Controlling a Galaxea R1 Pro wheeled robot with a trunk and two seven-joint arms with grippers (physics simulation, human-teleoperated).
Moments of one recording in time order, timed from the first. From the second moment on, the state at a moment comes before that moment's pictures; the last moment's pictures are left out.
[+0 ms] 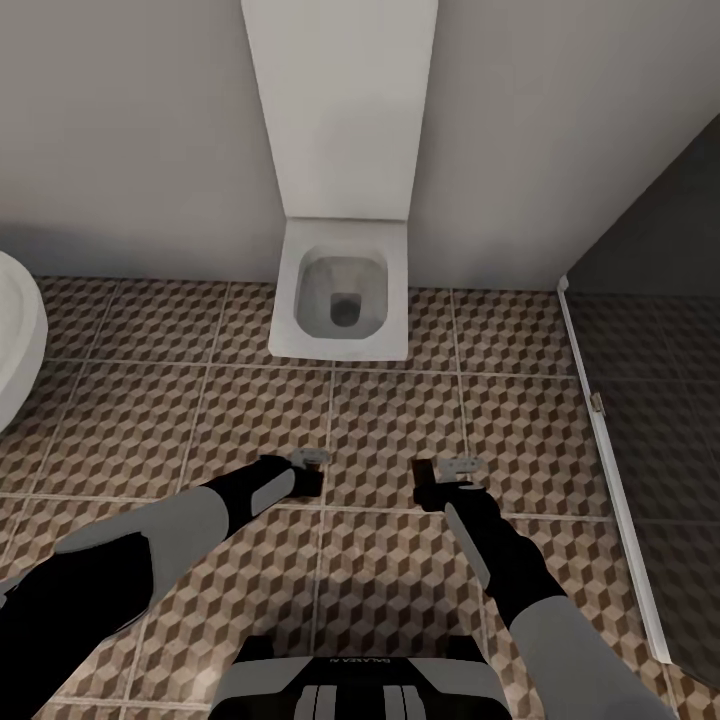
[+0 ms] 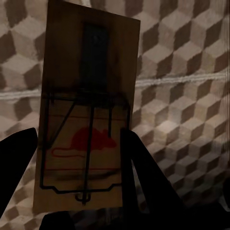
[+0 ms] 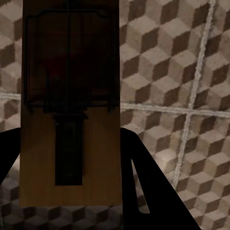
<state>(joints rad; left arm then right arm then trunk) -1.15 -0.03 -1.42 -0.29 1.45 0.39 0.15 -0.68 0.06 0.21 -0.95 -0.16 0.65 -0.21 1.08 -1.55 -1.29</state>
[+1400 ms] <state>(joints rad) -1.15 -0.03 -1.42 -0.36 1.44 0.39 0.15 -0.68 0.06 0.21 -0.95 -0.16 0.65 -0.21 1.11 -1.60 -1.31</state>
